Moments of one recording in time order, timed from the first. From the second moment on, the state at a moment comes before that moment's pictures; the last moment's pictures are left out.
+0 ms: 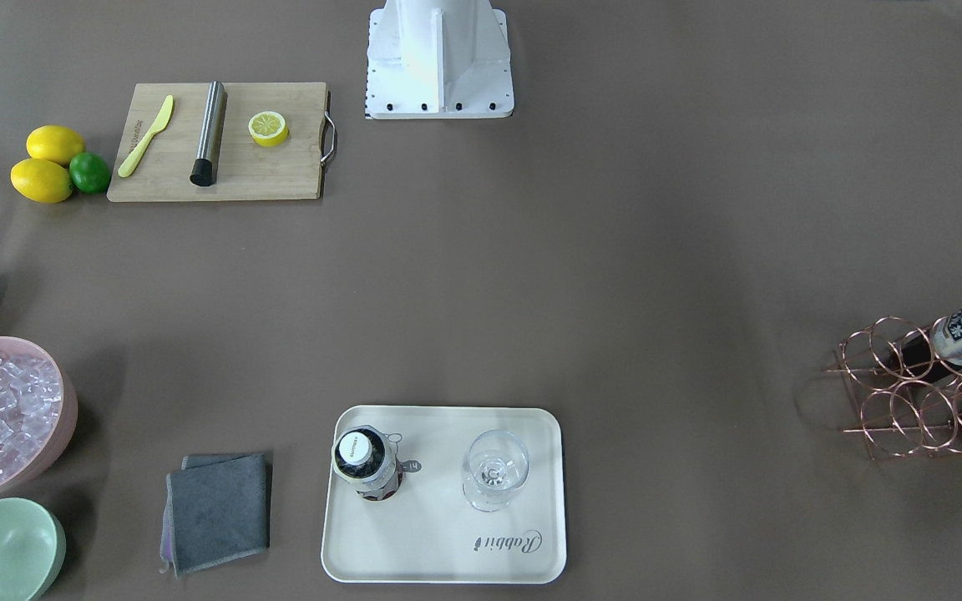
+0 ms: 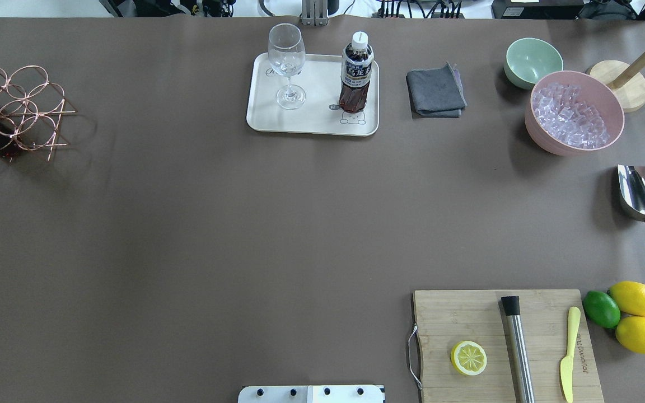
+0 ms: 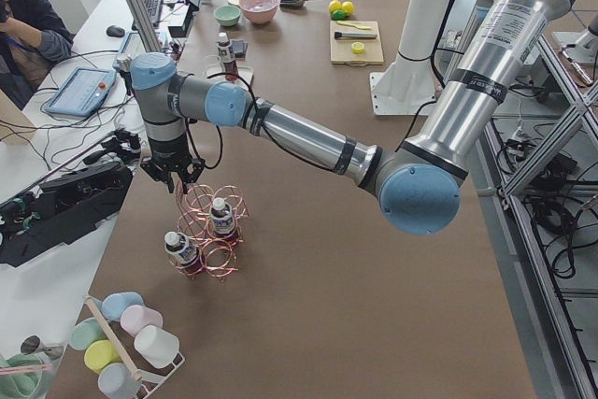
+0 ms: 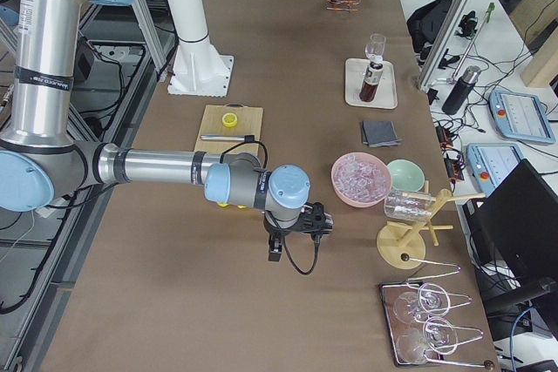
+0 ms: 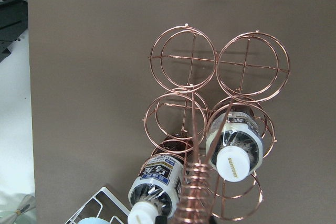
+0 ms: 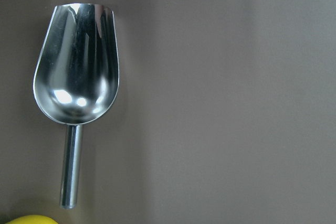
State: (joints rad) left arm -1.51 -2.02 -1.53 -1.37 -2.19 1.32; right arm 1.55 -1.76 1.75 -1.68 2.38 -0.05
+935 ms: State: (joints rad) left arm -1.52 -1.91 -1.65 -1.36 -2.19 1.27; right arm 1.61 -1.77 1.76 -1.68 2.38 -0.05
